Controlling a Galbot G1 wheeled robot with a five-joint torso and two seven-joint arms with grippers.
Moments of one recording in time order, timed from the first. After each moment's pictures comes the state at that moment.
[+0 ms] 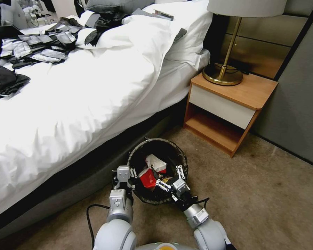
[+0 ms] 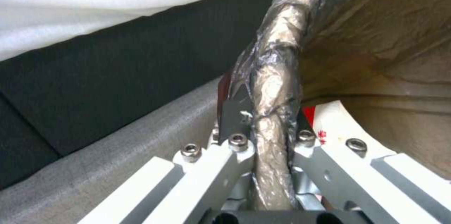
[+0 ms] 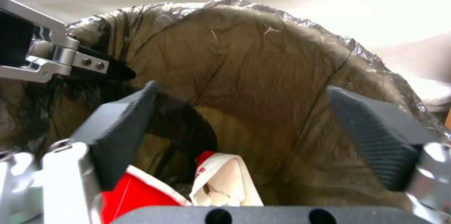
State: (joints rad) left arm 1.61 -1.46 -0.22 -2.13 -0.02 0.25 -0.38; right arm -1.44 1.44 0.23 1.65 -0.07 0.59 -0.24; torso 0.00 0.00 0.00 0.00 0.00
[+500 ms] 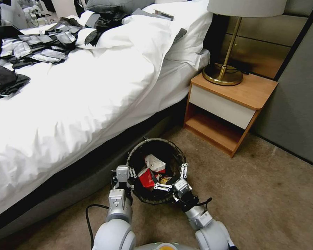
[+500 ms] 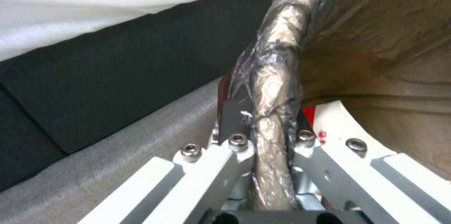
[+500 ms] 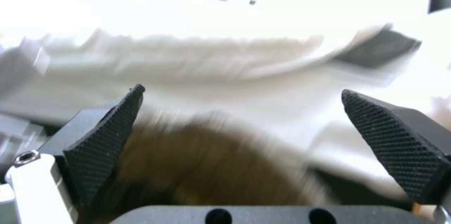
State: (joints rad) left arm 1.61 -1.46 -0.23 -2.13 -0.02 0.25 -0.38; right arm -1.48 1.44 0.25 1.82 -0.13 0.66 -0.22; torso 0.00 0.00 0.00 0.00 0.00
